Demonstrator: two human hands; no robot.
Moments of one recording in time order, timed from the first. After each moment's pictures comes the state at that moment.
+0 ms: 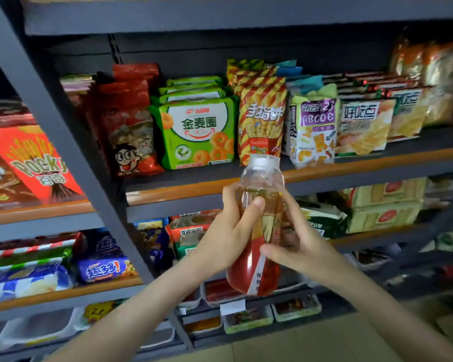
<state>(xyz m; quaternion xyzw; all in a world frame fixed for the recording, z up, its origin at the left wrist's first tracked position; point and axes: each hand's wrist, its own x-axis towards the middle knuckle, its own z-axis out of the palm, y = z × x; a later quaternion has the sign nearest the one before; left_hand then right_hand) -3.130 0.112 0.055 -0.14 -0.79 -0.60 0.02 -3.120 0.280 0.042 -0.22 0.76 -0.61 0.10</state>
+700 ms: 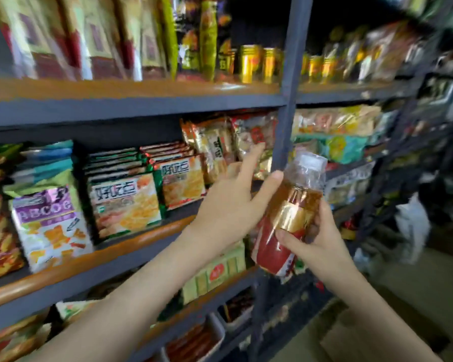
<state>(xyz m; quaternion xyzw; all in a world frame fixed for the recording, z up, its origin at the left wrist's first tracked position) -3.185 0.522 0.167 -0.39 -0.83 -0.39 0.14 -3.110 0.673 0.097 0.02 0.76 -0.58 -0.29</state>
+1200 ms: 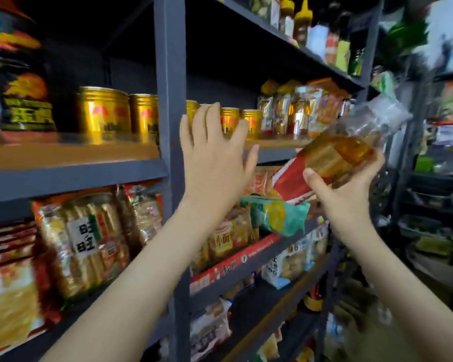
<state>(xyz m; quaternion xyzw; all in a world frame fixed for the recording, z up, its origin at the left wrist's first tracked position) -3.349 0.818 0.259 -0.30 -0.73 -0.18 0.59 -3.252 0.990 0.219 0.04 0.68 -0.45 -0.57</state>
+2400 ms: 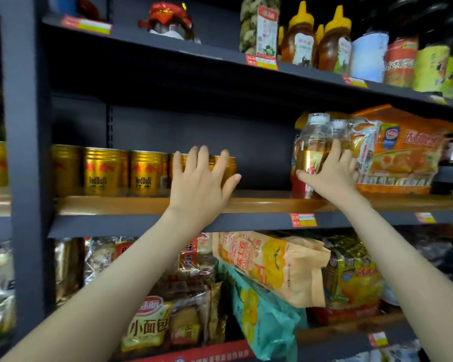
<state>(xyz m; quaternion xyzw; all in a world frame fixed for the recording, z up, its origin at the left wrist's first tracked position) -3.455 0.996 0.310 -0.10 -0.85 0.03 0.52 -3.494 1.255 0.343 0.06 0.86 -0.21 -0.46</state>
